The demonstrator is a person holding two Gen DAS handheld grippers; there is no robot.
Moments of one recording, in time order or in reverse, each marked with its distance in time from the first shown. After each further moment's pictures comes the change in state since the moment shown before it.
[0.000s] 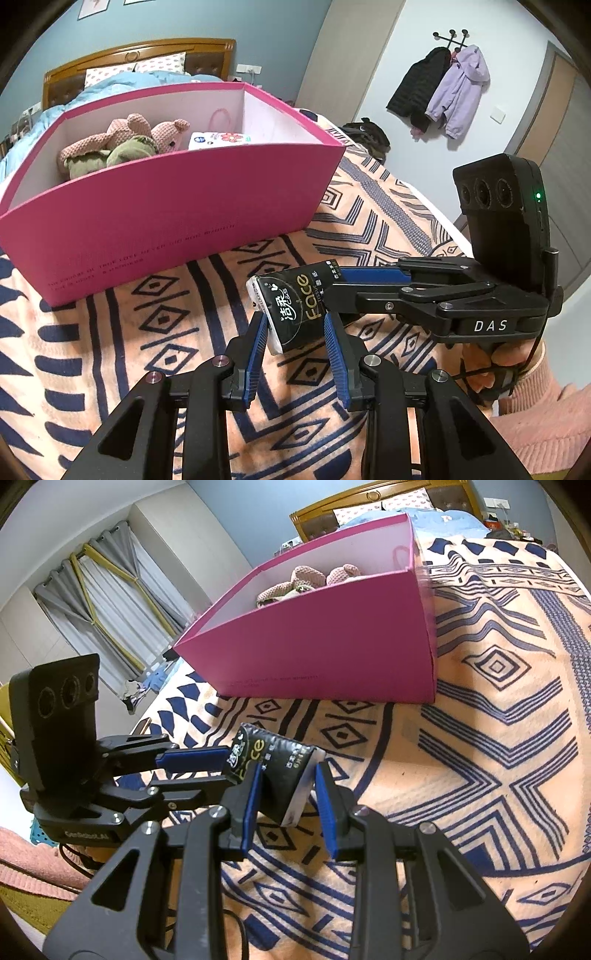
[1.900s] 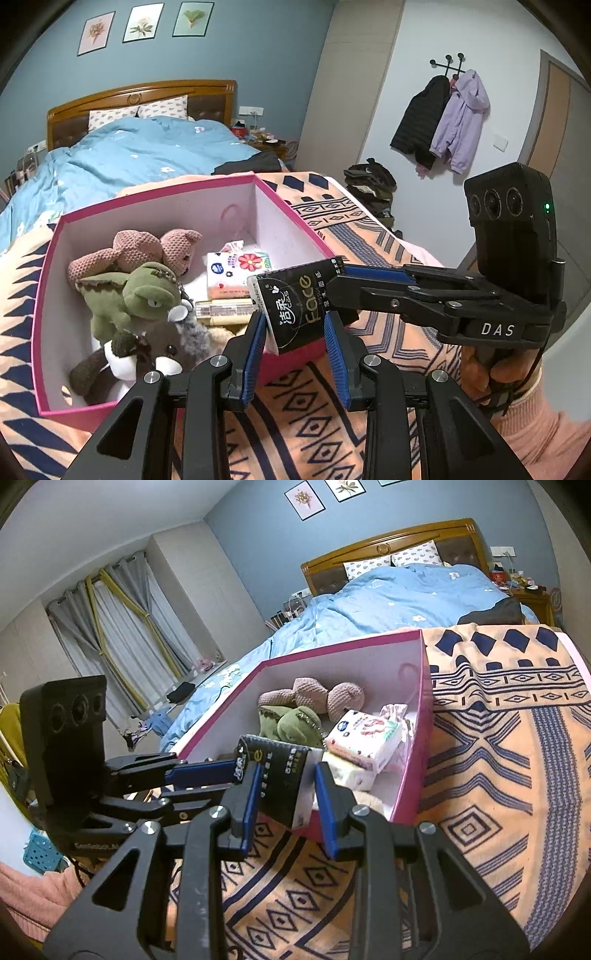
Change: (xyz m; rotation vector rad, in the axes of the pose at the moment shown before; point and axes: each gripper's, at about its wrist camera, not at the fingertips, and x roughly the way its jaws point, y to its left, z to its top) left arm -0.012 0.015 0.108 0.041 -0.141 0.044; right arm -0.022 -0.004 0.111 -0.061 -0.184 -0.008
